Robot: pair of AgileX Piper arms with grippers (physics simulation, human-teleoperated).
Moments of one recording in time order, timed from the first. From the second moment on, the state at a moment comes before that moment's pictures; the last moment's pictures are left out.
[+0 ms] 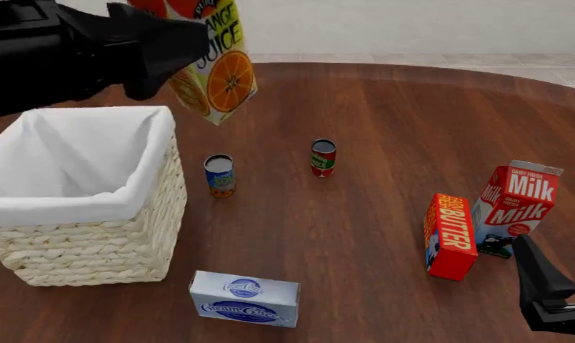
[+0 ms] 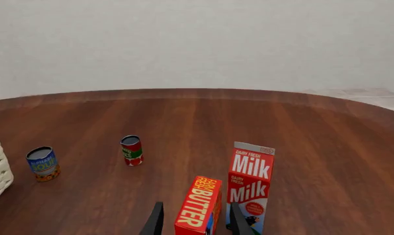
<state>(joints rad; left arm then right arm) -0.69 0.95 -1.08 0.37 -0.18 0.04 0.08 0.00 -0.04 0.04</state>
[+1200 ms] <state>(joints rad) -0.12 0.99 -1.14 0.63 -0.10 0.05 0.09 0.00 -0.04 0.04</state>
